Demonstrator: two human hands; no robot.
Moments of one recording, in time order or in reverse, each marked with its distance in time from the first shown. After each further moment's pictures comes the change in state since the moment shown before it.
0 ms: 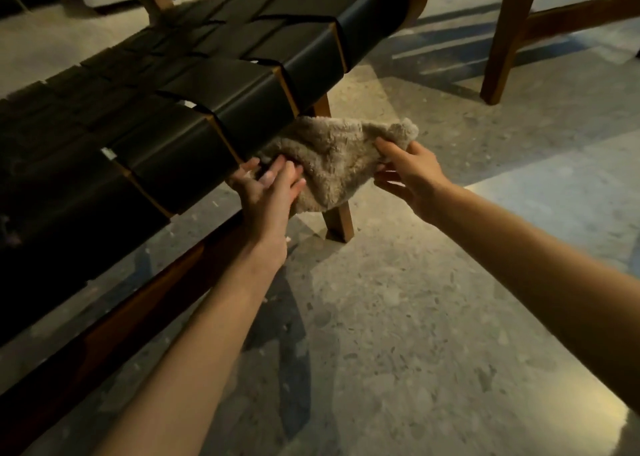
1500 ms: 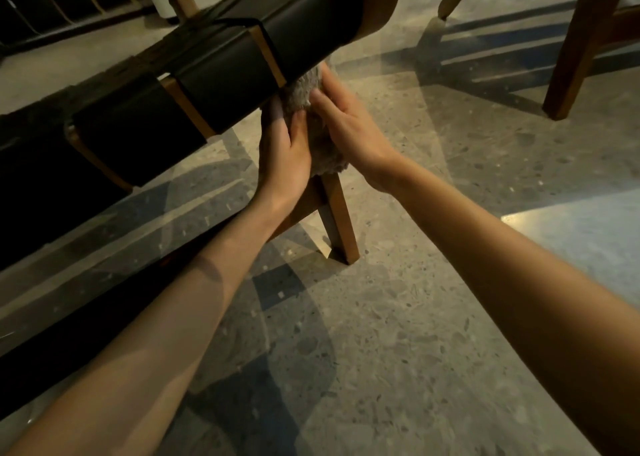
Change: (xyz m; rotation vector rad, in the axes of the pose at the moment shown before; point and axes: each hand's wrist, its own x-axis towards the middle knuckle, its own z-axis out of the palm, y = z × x) left_hand 0.053 0.000 0.062 0.537 -0.068 0.451; right_hand 0.045 -0.040 0.040 -0.316 -0.477 -0.628
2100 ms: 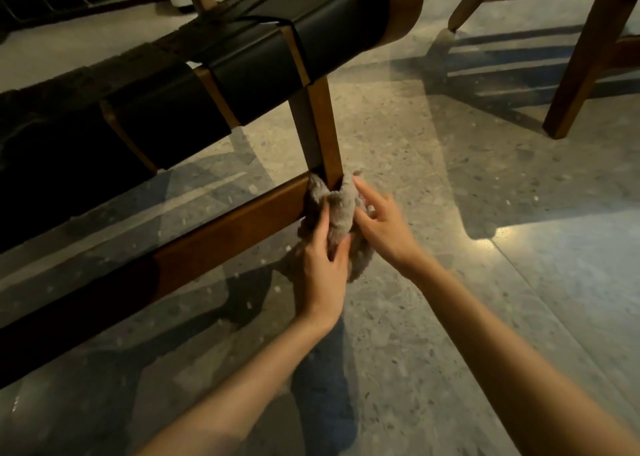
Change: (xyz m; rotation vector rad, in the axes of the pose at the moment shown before) left_hand -0.120 -0.053 0.037 0.230 0.087 -0.042; right_hand -0.081 0.080 0.008 -0.103 -0.016 0.353
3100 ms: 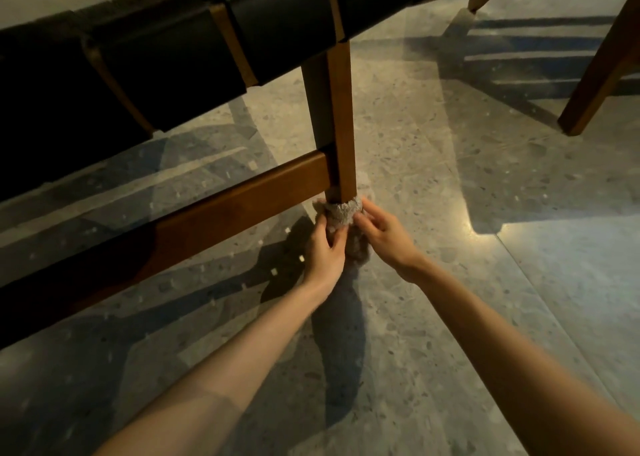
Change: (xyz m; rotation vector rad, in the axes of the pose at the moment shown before) left_hand 0.019 -0.054 0.030 -0.220 -0.178 -0.388; right_hand -0.005 0.034 0.011 0.154 -0.187 0.052
